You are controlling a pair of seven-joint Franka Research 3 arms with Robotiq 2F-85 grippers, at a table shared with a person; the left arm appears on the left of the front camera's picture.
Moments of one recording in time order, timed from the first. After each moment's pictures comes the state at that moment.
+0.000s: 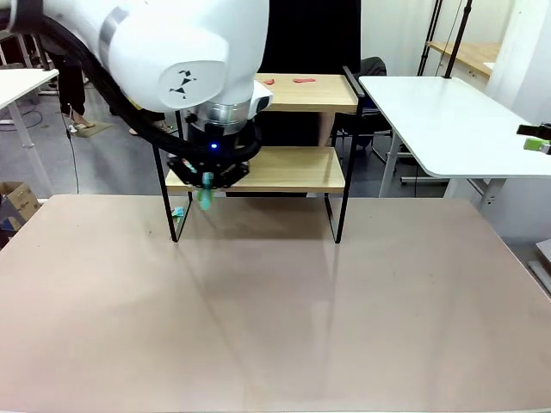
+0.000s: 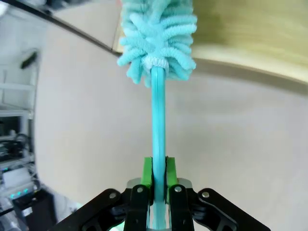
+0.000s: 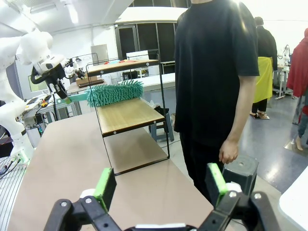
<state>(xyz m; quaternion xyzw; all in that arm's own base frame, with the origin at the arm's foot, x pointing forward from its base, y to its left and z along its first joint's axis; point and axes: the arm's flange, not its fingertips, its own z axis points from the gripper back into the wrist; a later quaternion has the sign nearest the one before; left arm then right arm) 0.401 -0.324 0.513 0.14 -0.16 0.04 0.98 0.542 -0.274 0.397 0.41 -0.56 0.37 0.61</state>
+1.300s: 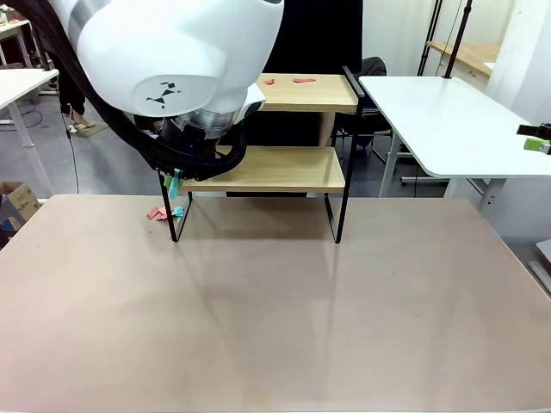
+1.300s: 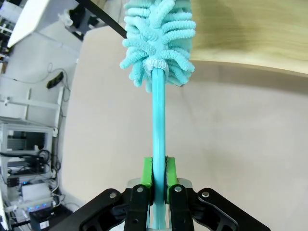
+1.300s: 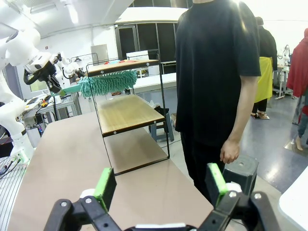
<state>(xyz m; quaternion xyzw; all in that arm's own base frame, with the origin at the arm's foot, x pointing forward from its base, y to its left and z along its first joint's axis) 0.362 -0.322 0.526 0.20 -0.22 0.02 0.96 0.542 -0.274 0.397 0.41 -0.56 0.37 0.61</state>
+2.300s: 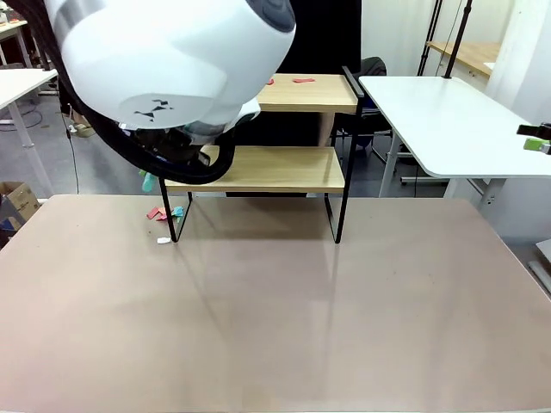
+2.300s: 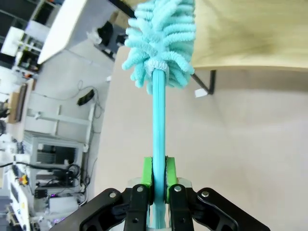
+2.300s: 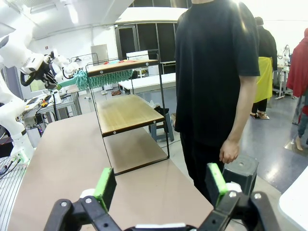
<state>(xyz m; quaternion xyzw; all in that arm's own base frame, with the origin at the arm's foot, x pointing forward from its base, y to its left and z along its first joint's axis) 0.332 -0.317 0.544 0.28 -0.26 -0.02 0.93 0.542 -0.274 0.397 0.41 -0.56 0.37 0.61</state>
